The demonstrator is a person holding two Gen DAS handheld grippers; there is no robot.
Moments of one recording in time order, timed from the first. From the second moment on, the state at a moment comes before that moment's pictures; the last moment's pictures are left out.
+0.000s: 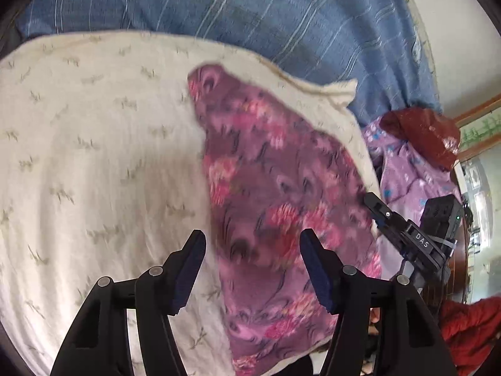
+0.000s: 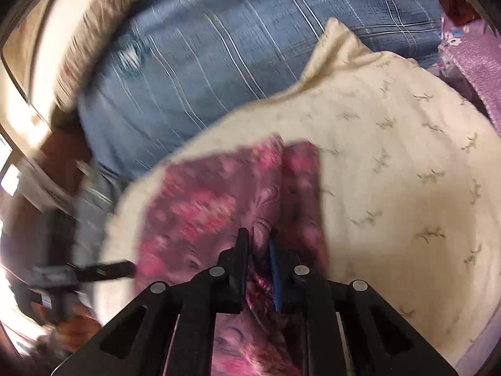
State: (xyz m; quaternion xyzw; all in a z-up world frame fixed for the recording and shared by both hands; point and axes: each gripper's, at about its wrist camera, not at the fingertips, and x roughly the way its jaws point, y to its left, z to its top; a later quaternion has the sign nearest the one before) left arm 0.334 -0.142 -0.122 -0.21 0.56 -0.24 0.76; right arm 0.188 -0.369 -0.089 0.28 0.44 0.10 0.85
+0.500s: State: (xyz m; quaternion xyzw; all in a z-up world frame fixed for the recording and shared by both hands) left arm 0.404 -0.217 -0.164 -0.14 0.59 -0.17 0.78; right arm 0.249 -0.376 -0.127 0.24 0.46 0.03 0.85
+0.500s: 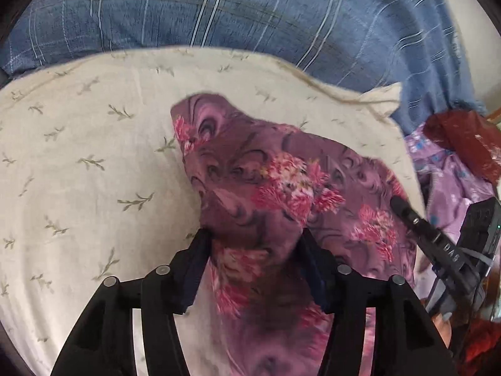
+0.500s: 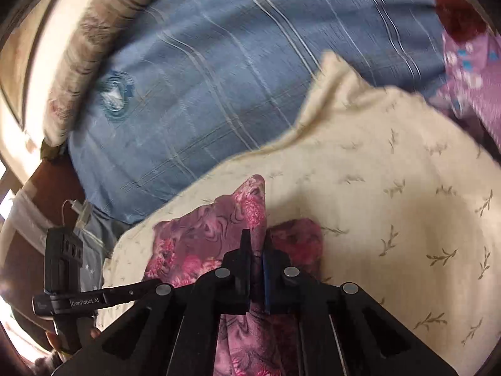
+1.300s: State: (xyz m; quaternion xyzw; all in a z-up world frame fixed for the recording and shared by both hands) left arm 0.275 -0.172 -0.128 -0.17 0.57 -0.22 0.77; right arm 0.092 -0.359 -0.071 0.22 0.42 0.07 0.88
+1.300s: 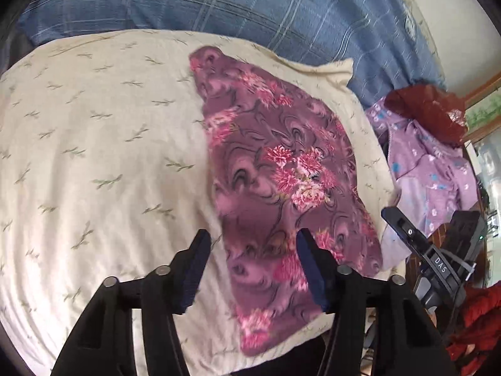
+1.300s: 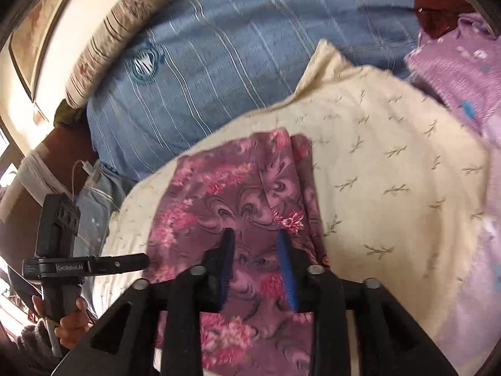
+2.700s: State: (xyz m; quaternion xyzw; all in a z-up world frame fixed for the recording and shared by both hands) left arm 0.339 -0.219 -0.183 -0.16 0.58 -0.22 0.77; right arm 0.175 -0.382 -0.142 0.32 0.46 0.17 0.81
